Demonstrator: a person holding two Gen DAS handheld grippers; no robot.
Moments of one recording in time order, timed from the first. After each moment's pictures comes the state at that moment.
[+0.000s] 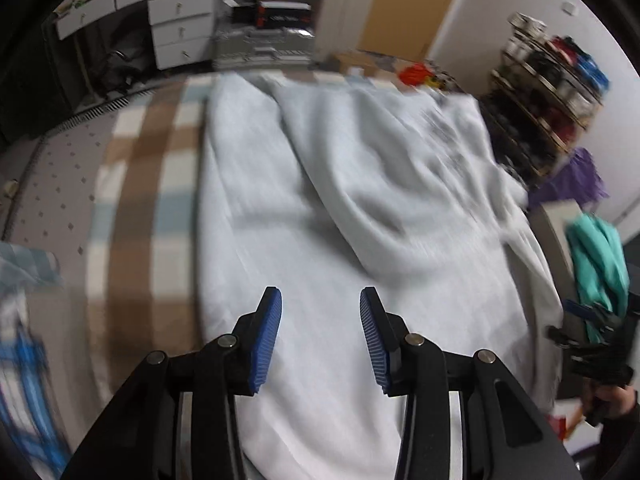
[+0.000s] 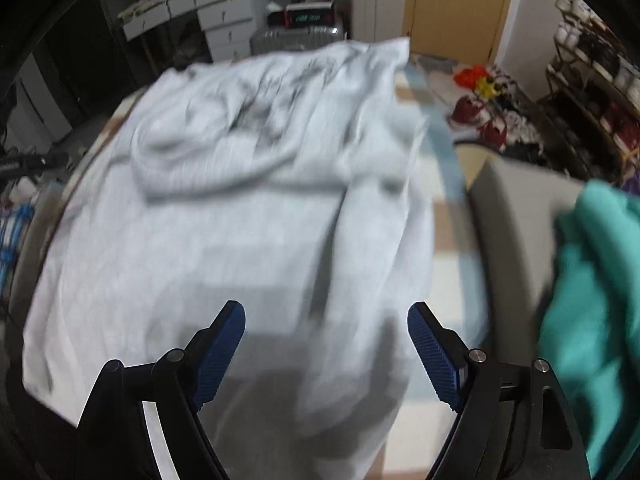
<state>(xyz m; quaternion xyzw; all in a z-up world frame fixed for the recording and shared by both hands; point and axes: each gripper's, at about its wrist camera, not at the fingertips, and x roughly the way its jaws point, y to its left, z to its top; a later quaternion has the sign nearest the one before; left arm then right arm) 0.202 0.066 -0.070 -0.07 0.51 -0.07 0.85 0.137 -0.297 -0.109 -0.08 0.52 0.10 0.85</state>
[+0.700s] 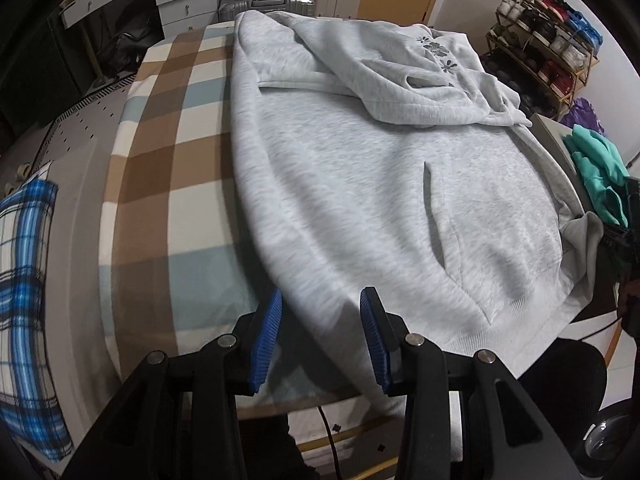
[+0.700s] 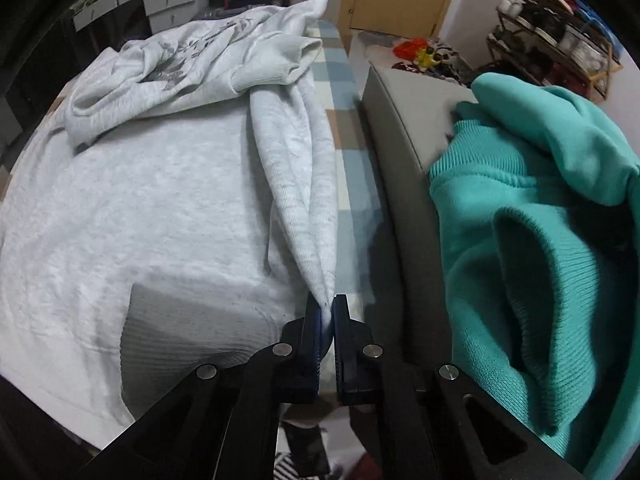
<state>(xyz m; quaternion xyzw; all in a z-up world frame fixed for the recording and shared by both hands) 0.093 0.085 -0.100 -0.04 0.54 -0.05 0.84 0.118 -0.370 -0.123 -0.07 0.52 0.02 0.85</state>
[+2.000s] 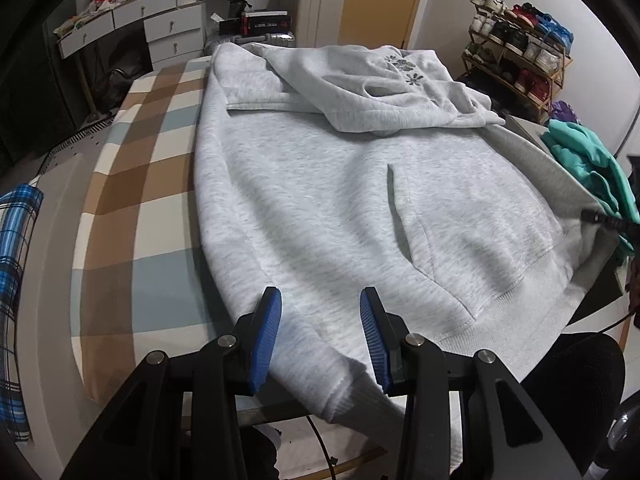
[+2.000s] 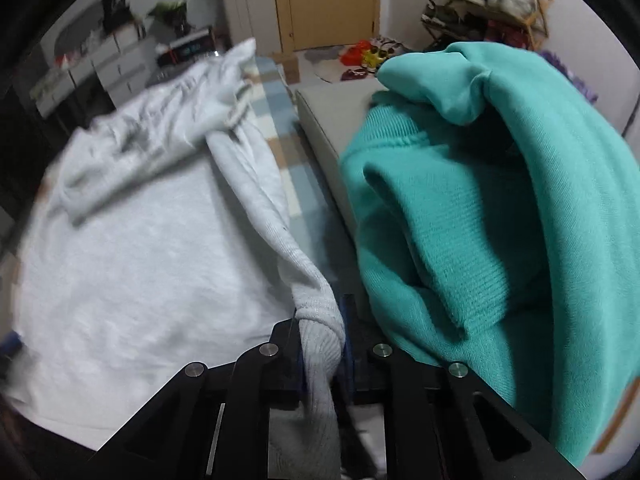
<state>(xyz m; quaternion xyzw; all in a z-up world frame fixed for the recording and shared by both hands) 0.075 0.054 -0.122 -0.02 0.46 -0.06 0.88 0.091 -0.389 -0.113 -0.01 0.49 -0.08 0.87</state>
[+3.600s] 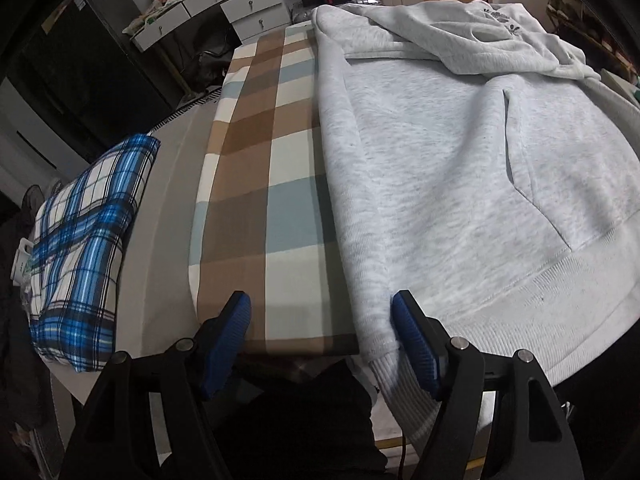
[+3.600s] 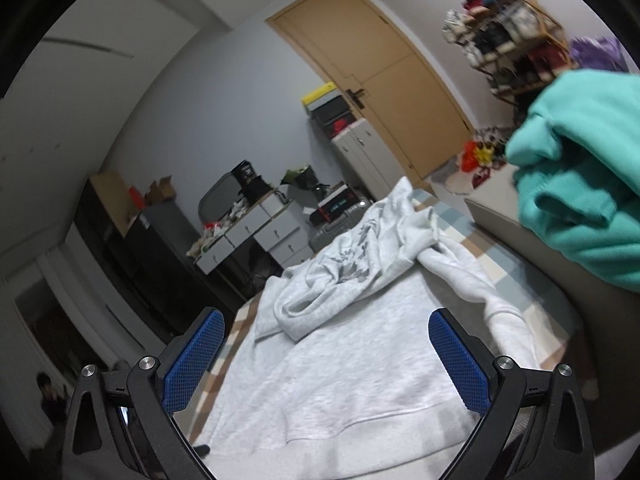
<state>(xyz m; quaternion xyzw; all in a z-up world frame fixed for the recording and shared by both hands) 0.046 0.090 -0.143 0.07 0.51 0.12 0.85 0.001 -0.366 -0.072 0.31 0.17 0.16 0.92</state>
